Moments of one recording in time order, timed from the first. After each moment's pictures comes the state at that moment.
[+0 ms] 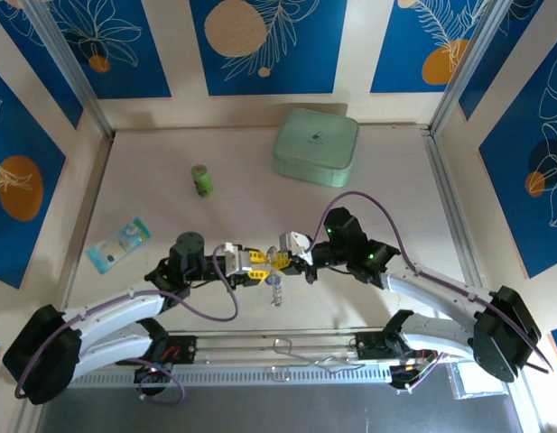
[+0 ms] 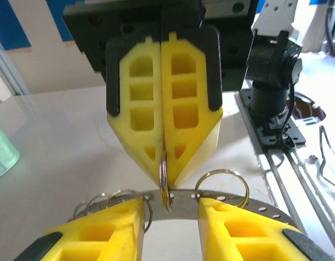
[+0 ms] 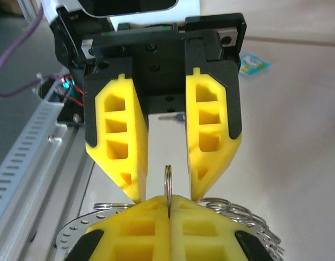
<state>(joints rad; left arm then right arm) -0.72 1.00 0.35 0.41 0.73 0.33 0.78 1.09 0.67 -0.11 -0.70 -0.46</state>
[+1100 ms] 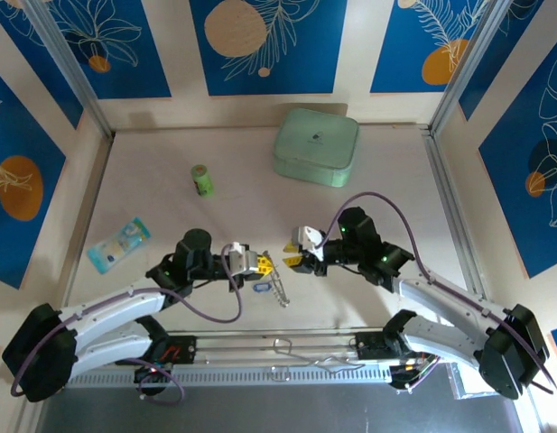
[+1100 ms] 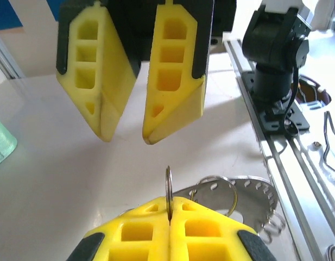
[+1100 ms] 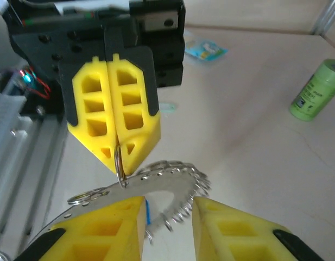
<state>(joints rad) -0.76 1.01 0.38 0.34 0.68 0.34 0.69 0.99 0.58 -0.06 -0.68 -0.41</state>
